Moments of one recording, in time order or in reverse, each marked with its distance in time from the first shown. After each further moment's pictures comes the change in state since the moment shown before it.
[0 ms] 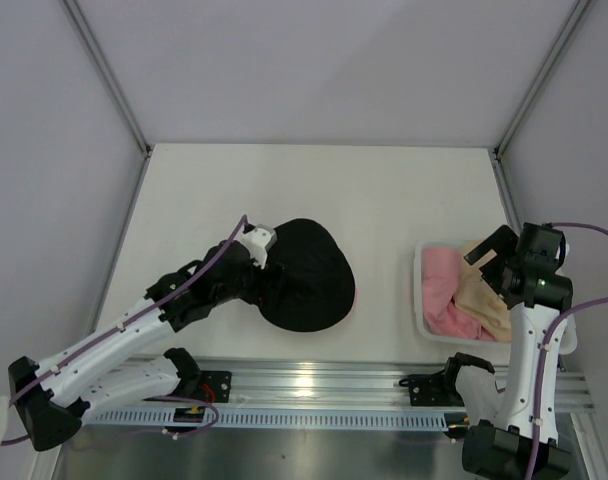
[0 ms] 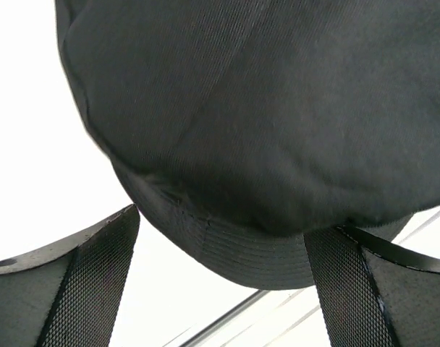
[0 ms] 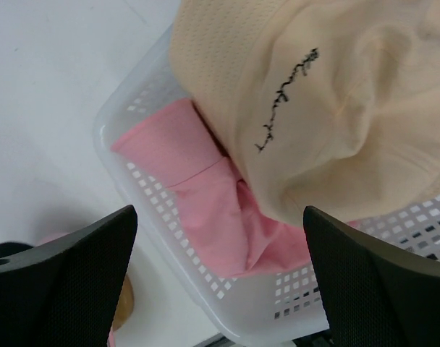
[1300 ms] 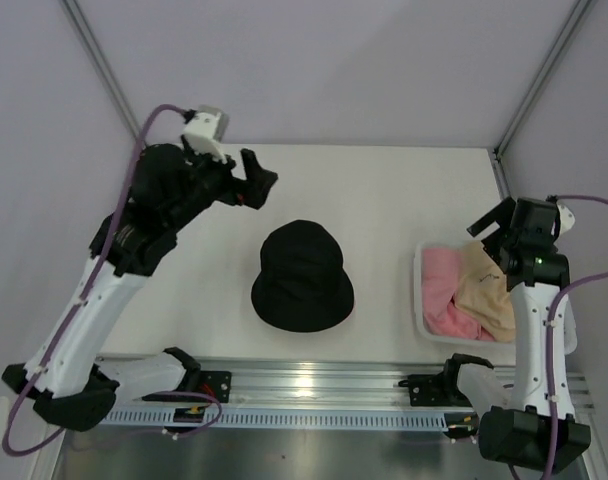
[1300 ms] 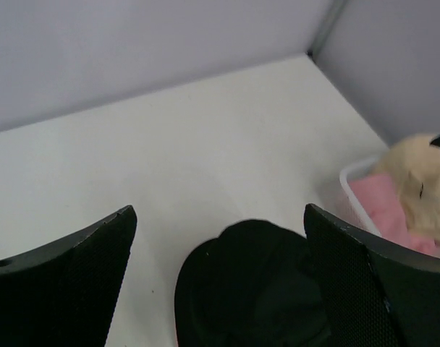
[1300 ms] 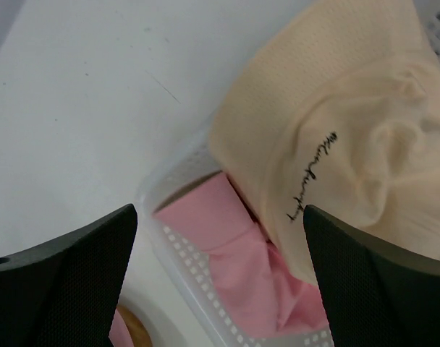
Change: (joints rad) left arm 0.267 0.199 0.731 0.012 0.042 0.091; right arm 0.137 0.137 0.113 0.194 0.153 0.066
